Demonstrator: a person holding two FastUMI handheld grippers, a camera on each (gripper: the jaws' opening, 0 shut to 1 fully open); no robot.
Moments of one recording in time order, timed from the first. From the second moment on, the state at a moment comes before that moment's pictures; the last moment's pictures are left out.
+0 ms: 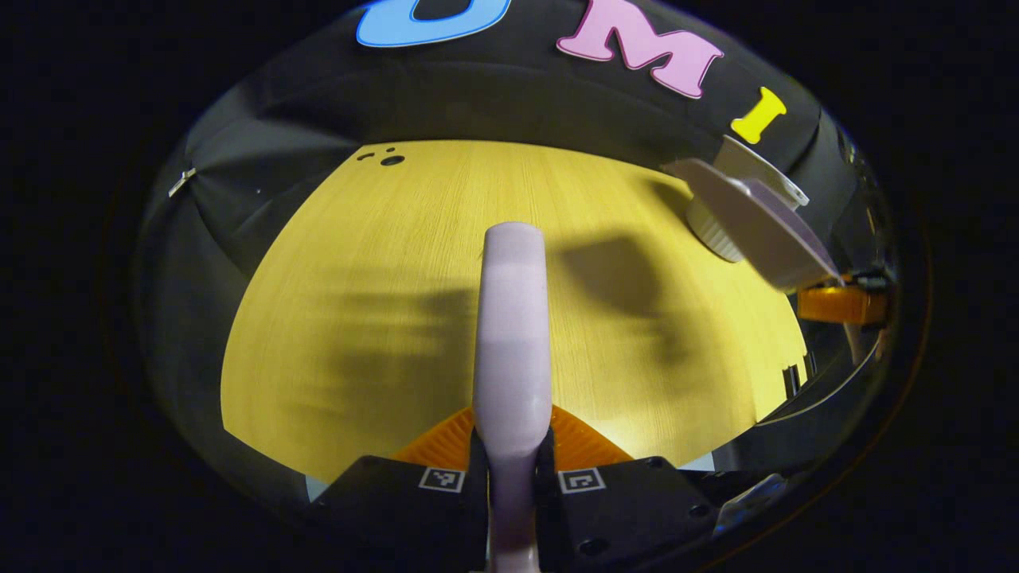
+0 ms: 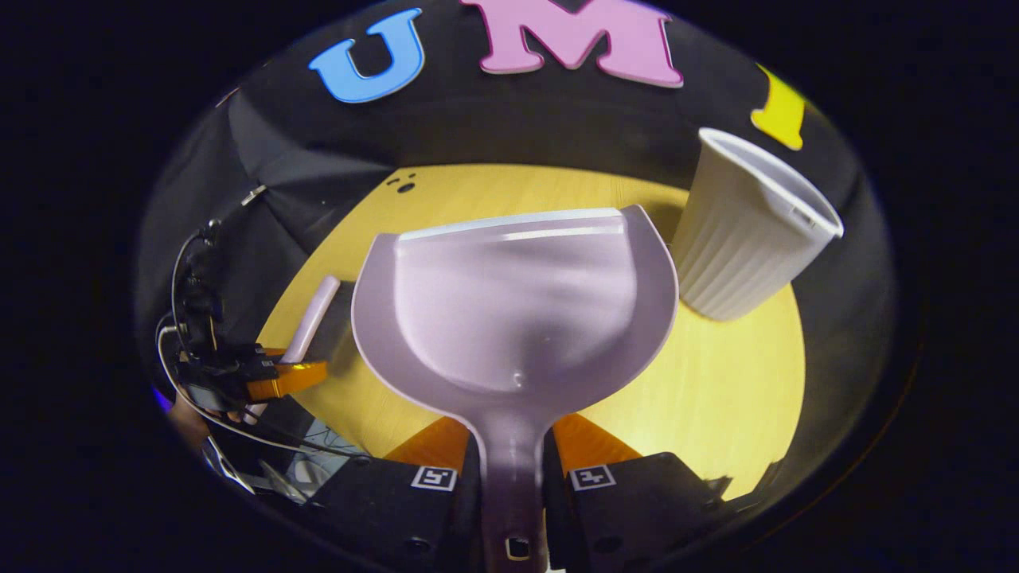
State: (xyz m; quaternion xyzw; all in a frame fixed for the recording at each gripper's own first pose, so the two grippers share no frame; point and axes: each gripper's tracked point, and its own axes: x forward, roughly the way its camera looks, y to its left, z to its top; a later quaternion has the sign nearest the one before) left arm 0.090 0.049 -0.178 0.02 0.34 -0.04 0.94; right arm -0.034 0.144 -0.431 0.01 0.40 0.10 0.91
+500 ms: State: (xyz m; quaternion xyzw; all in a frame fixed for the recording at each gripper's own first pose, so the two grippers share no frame) left arm 0.128 0.037 -0.205 0.08 0.39 0.01 0.92; right arm -0.008 0.127 -0.533 0.06 0.46 0.04 0.88
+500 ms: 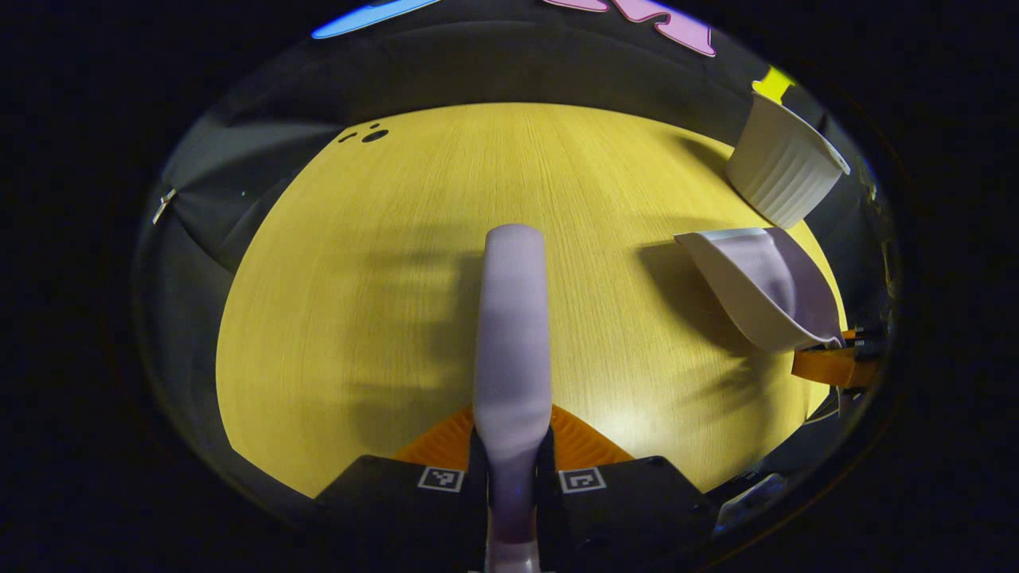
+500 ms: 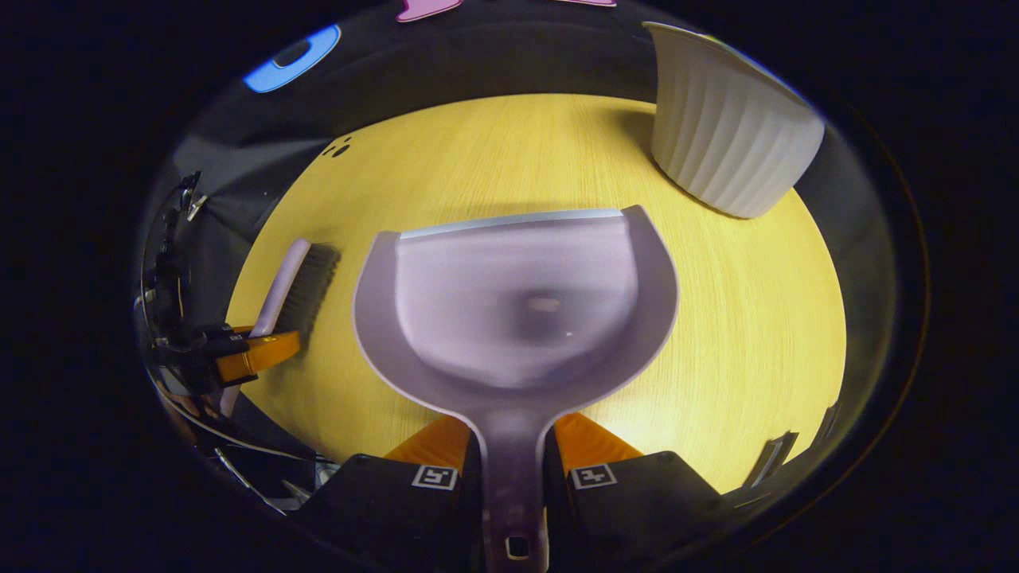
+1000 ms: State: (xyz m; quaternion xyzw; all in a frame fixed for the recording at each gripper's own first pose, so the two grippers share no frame) left arm 0.123 0.014 -0.201 0.08 0.39 0.01 0.92; right arm -0.011 0.132 -0.528 0.10 0.46 0.07 0.88
